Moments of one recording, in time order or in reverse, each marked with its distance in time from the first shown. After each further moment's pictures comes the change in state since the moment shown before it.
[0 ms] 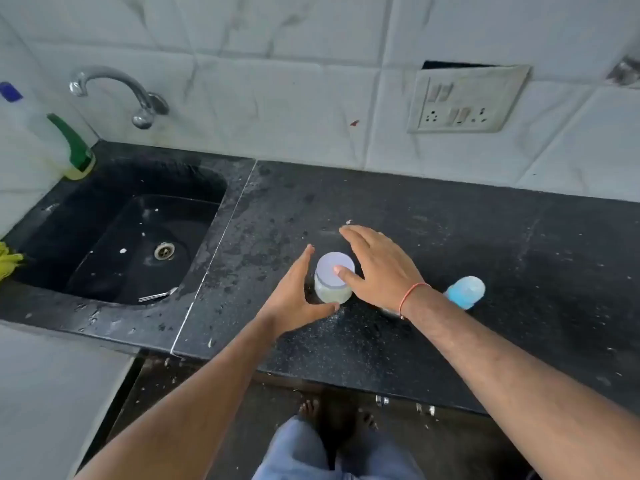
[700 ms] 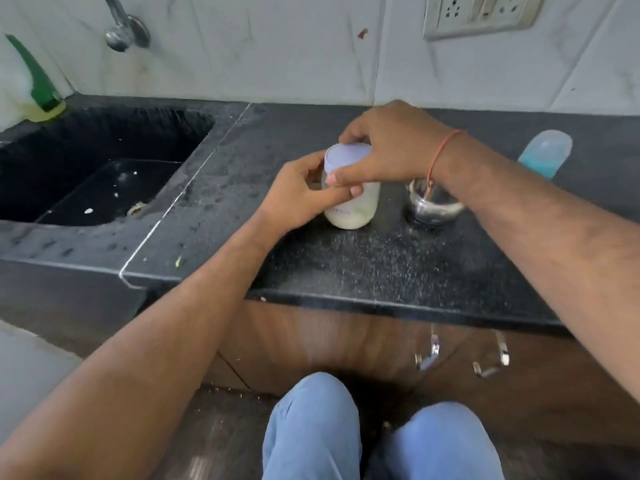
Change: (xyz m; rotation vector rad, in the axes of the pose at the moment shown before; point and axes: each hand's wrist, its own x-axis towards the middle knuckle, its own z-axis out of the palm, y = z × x) left_hand 0.027 -0.071 0.048 -0.343 0.208 0.425; right_hand -0.006 -0.014 0.080 -0.193 0.115 -0.086
